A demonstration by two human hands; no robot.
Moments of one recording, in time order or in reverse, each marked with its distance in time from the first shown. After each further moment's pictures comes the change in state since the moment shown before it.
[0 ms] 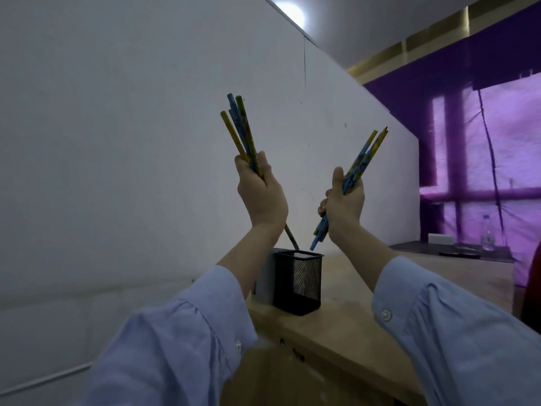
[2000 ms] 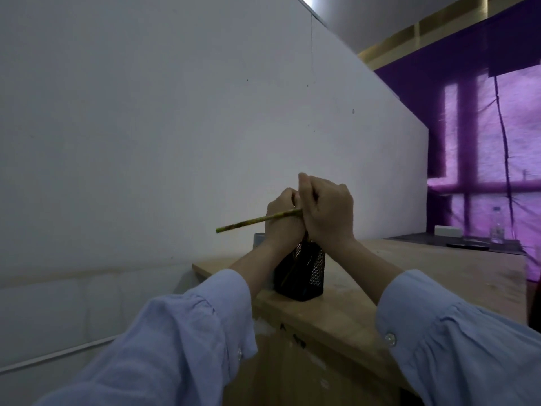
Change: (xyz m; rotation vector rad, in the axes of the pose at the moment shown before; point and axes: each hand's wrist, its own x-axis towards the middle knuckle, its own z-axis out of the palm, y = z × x) left_hand -0.045 -0.060 -0.002 0.463 -0.572 -0.118; right_hand -0.051 0.015 -0.007 -0.790 -0.235 -0.844
